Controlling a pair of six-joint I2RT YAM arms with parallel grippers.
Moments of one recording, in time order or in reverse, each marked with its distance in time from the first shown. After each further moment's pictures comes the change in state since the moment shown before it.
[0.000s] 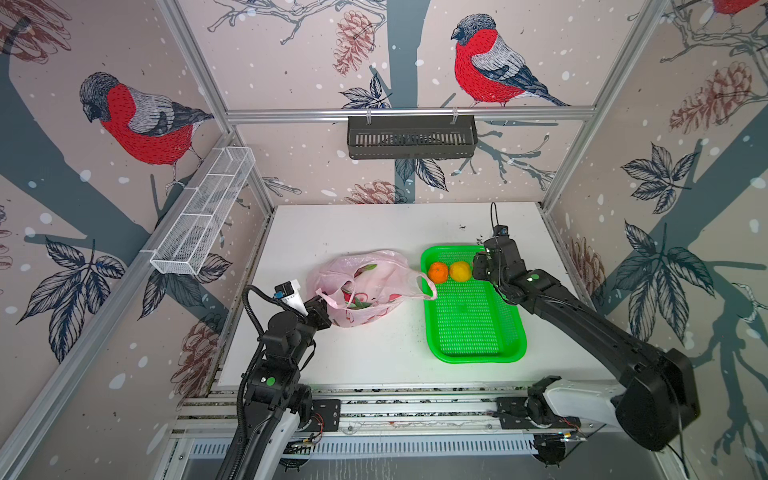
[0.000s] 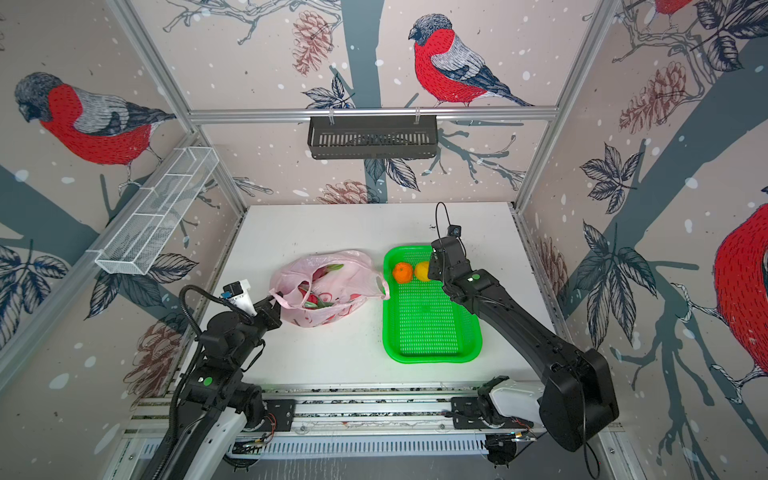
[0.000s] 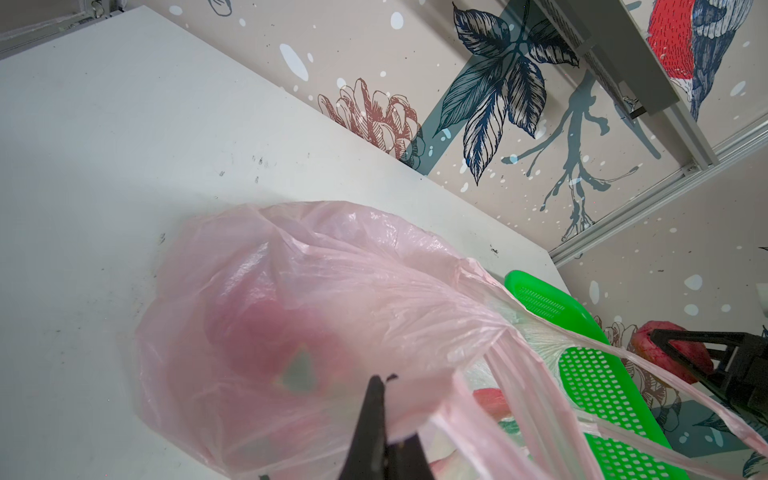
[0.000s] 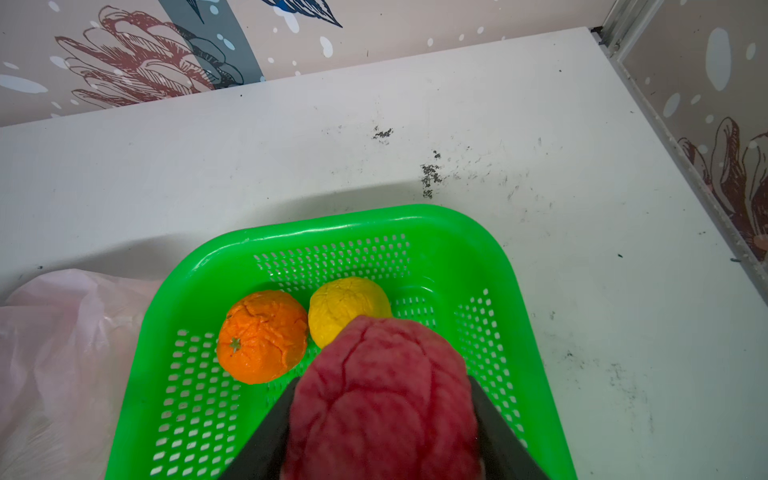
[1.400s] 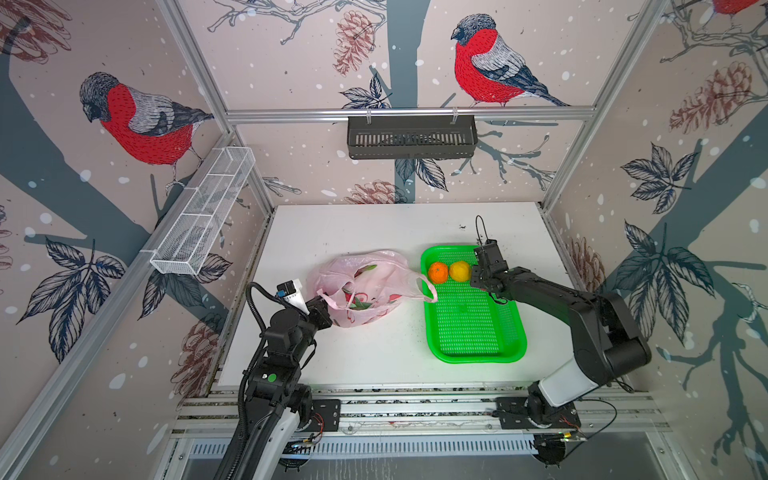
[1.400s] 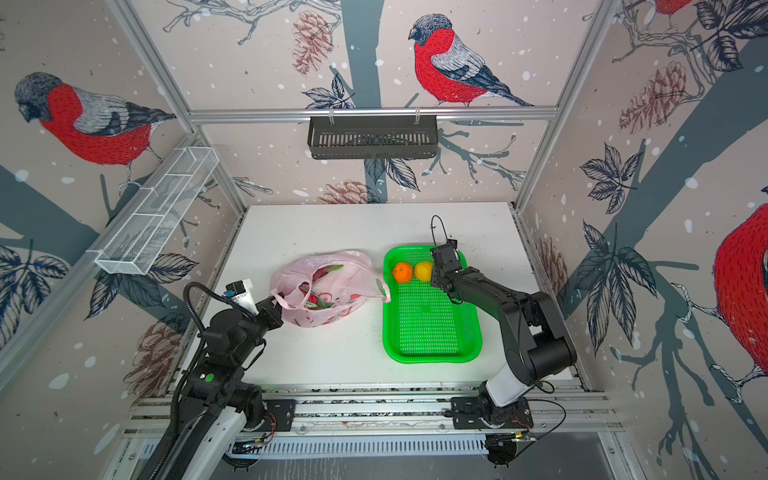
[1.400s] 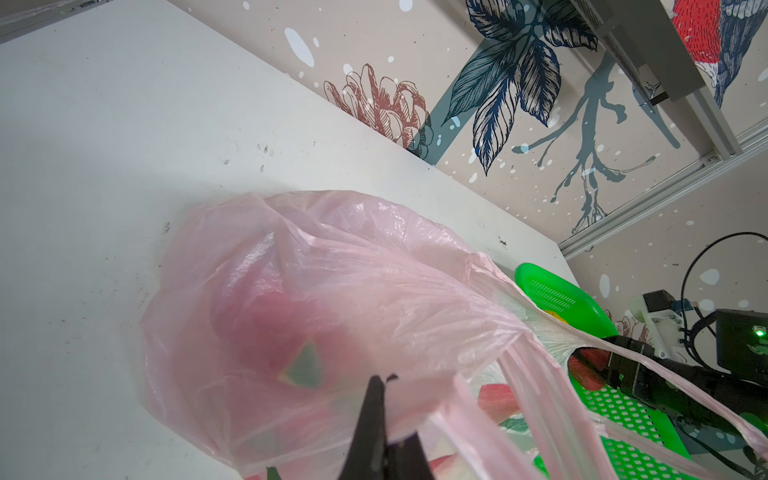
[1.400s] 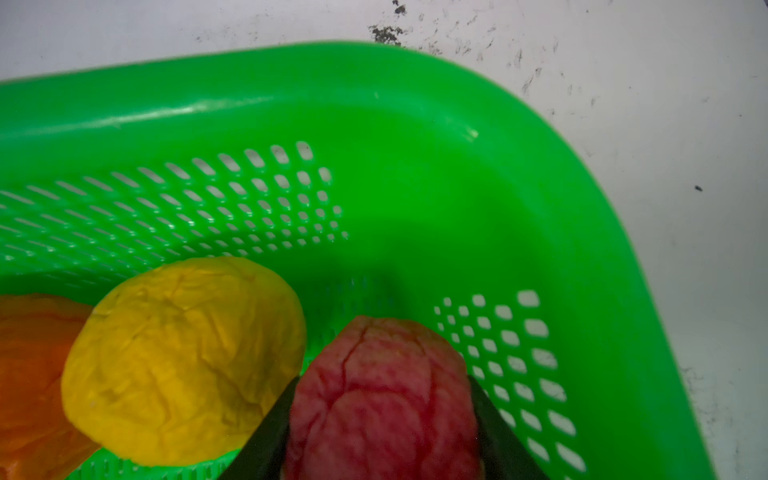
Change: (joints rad) left arm 0.000 0.036 0.003 -0.002 0.000 0.006; right arm -0.117 0.317 -0.071 0.174 -0.042 -0.040
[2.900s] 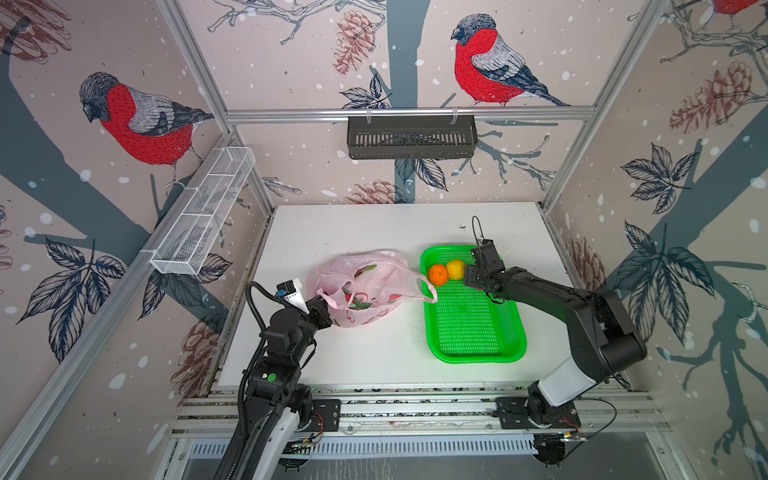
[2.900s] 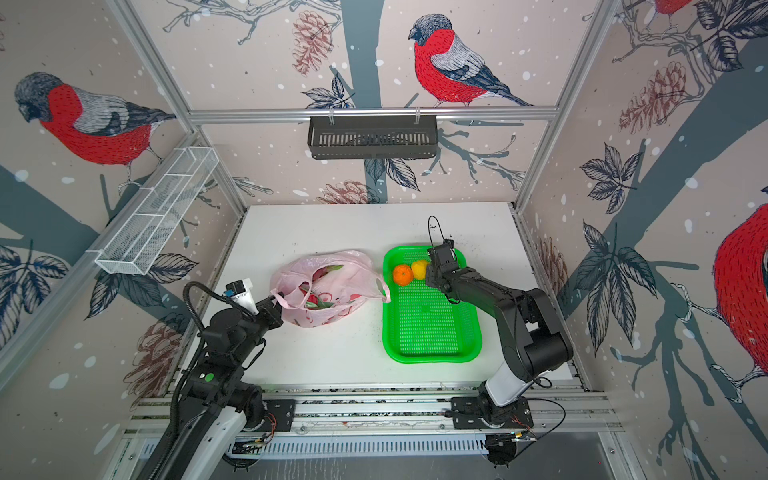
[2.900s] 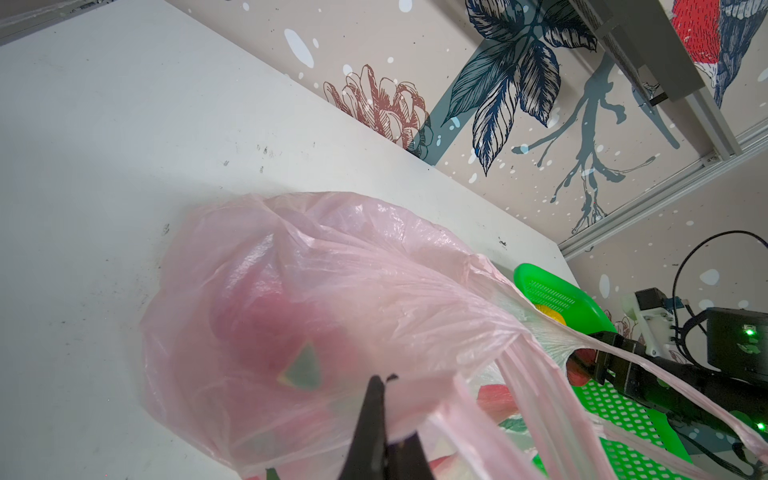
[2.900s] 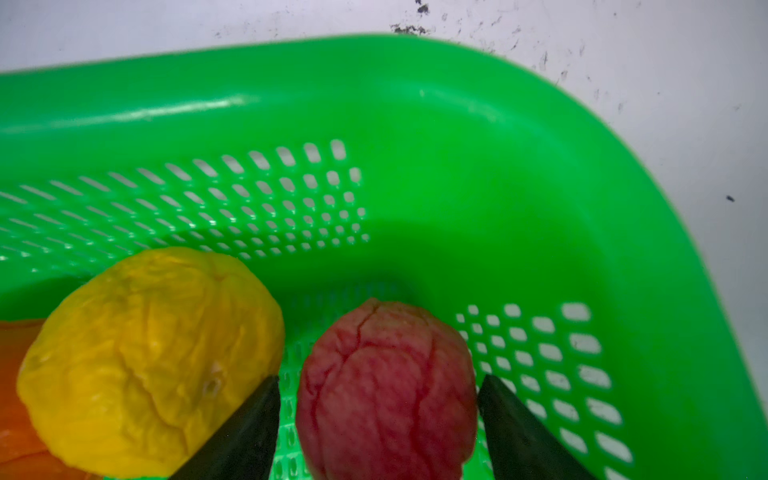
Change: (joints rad) left arm 0.000 0.001 0.006 -0.001 0.000 0.000; right arm 0.024 0.014 0.005 0.019 0.000 -0.001
